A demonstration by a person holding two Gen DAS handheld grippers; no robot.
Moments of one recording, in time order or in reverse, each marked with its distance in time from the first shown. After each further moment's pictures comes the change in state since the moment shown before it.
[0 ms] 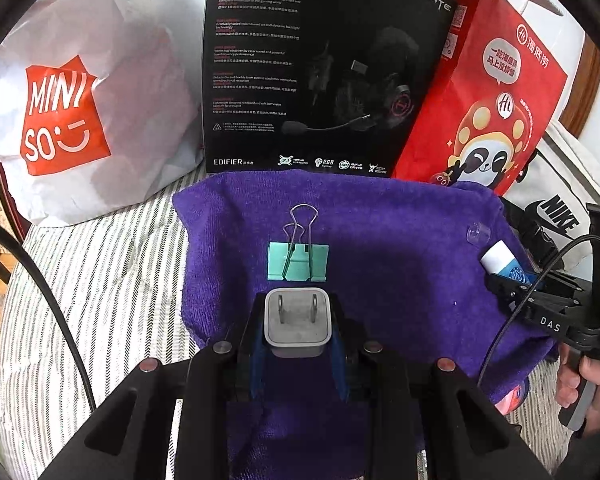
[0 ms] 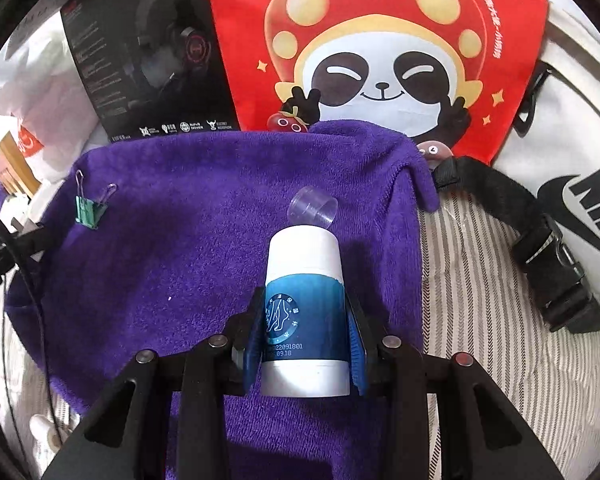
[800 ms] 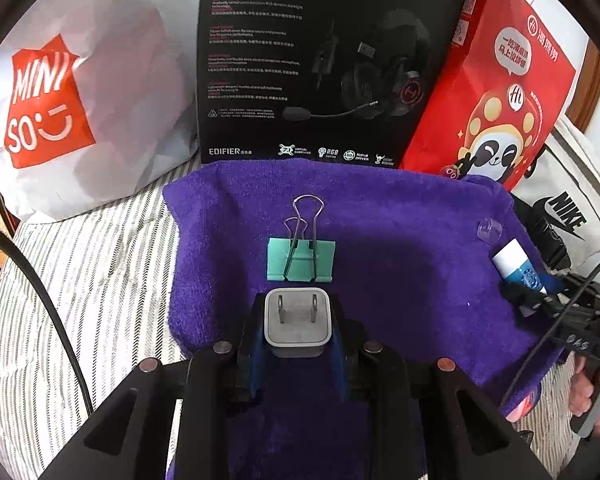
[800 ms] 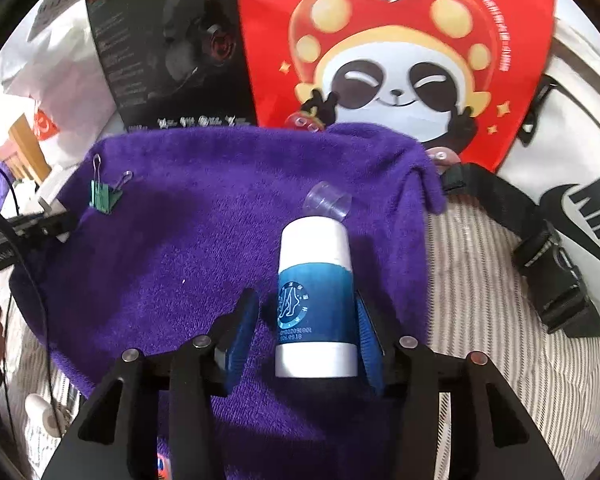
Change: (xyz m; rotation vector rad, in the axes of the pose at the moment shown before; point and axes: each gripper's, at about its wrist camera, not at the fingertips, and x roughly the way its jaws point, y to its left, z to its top) left arm 0.022 0.003 0.001 -0.003 0.020 -0.003; right arm -0.009 0.004 -0.008 -0.034 -0.028 0.024
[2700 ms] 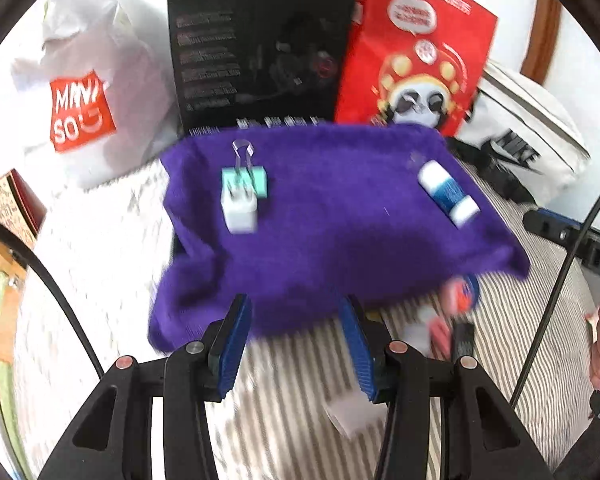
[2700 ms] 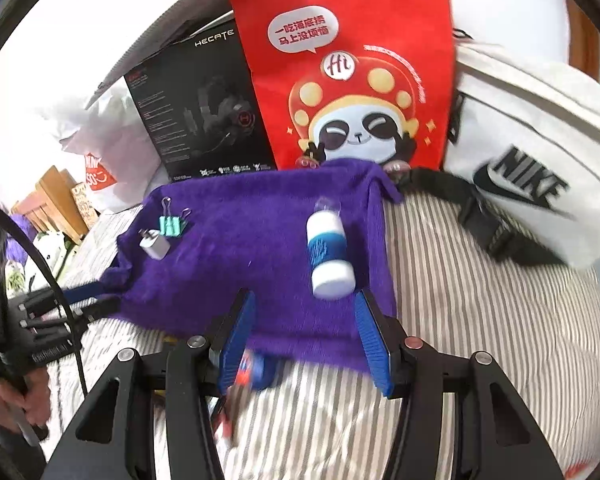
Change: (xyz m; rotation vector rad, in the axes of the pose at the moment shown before) left arm -0.085 -0.058 -0.068 0.097 0.060 0.011; right arm -0.118 0.001 -0.045 0.157 -0.111 0.068
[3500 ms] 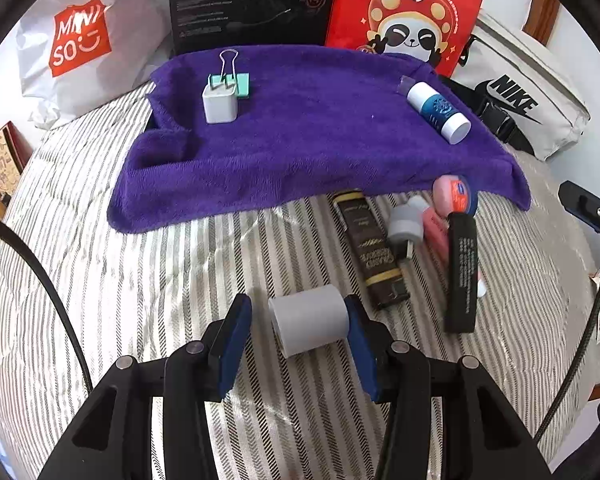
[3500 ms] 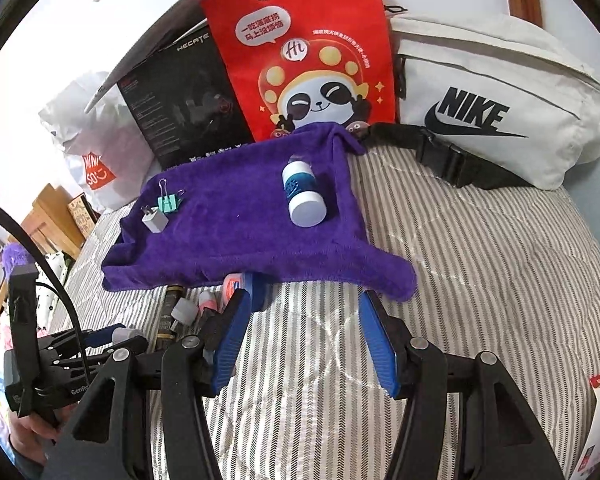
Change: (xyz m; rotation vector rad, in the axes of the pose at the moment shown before) left arm 0.013 -0.015 -0.063 -0.025 0.109 0.007; right arm -0.033 -0.011 -0.061 0.107 -0.009 -0.018
